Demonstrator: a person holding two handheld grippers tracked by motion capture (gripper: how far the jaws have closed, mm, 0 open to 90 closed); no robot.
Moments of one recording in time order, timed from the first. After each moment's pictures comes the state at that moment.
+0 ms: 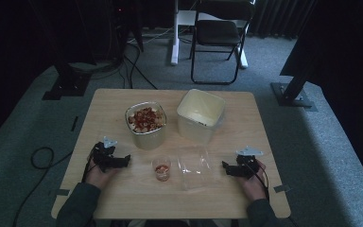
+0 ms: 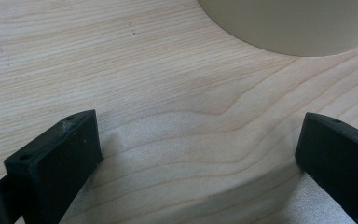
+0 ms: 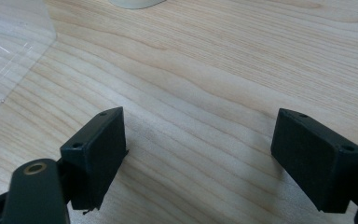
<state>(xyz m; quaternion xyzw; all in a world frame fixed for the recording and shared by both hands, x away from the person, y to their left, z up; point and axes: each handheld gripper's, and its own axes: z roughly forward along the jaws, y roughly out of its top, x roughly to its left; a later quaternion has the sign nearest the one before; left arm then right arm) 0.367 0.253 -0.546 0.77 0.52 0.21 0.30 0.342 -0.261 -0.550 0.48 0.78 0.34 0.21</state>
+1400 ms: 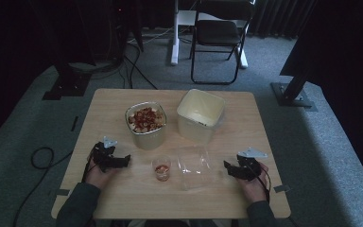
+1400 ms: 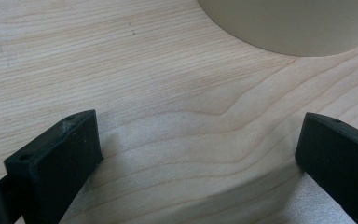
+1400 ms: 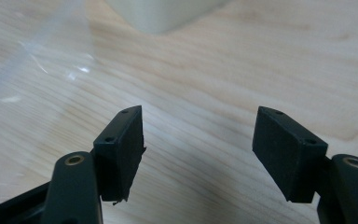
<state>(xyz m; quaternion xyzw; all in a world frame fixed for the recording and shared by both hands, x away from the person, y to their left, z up) 0.367 0.253 -0.546 0.77 0.52 0.21 0.30 0.320 -0.255 -0.522 0.49 0.77 0.36 0.21</state>
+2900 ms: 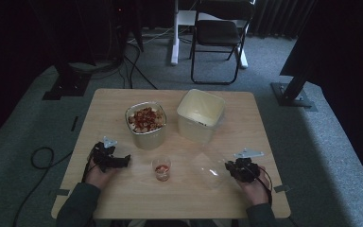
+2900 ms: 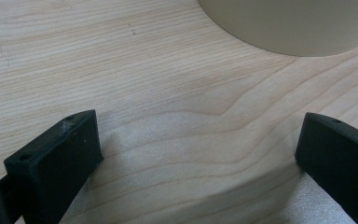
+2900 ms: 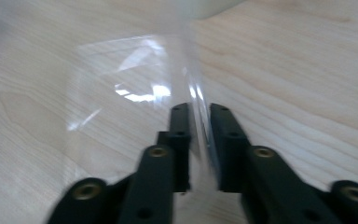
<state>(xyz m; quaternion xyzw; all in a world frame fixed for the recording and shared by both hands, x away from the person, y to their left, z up) 0.367 0.253 -0.546 0.77 0.52 0.21 0.30 0.307 -0.246 -0.499 0.47 0.80 0.33 0.17</state>
